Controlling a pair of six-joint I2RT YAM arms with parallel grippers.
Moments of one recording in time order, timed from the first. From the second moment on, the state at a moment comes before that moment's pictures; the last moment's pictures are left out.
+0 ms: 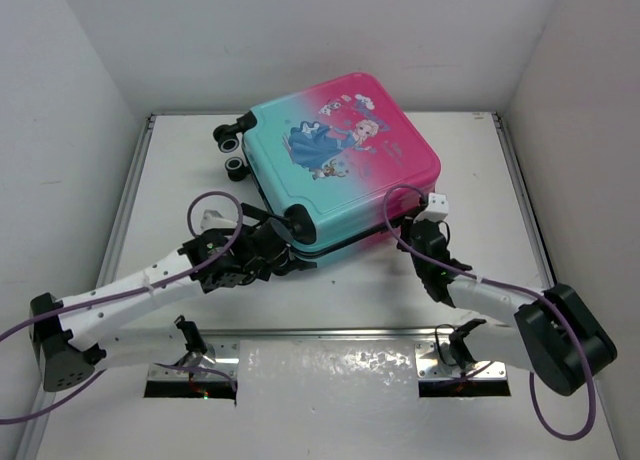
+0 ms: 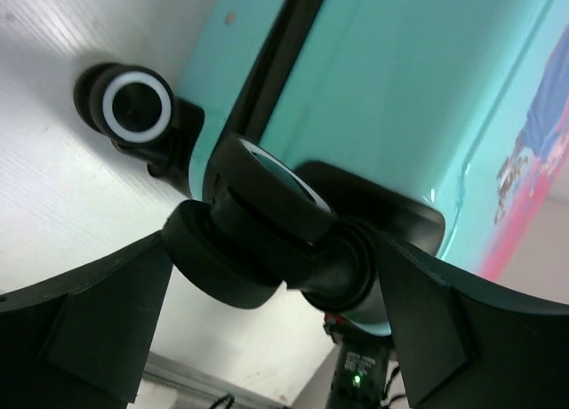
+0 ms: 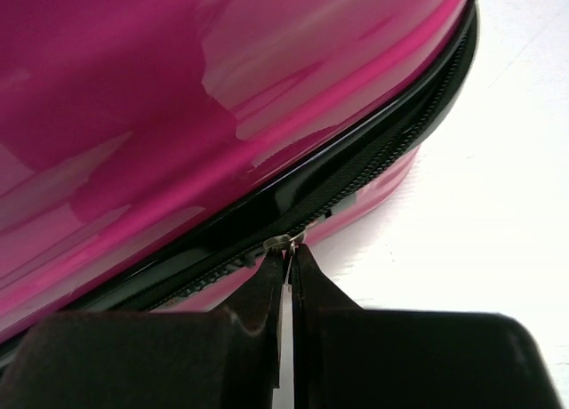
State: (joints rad) left arm -0.98 1.07 0.97 -0.94 -0.67 -2.04; right arm 0.51 1.20 0.26 0.51 0.46 0.41
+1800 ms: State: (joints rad) left arm -0.25 1.65 1.42 -0.50 -0.48 -1.17; right arm -0.03 1.94 1.01 0.57 -0.22 0.21
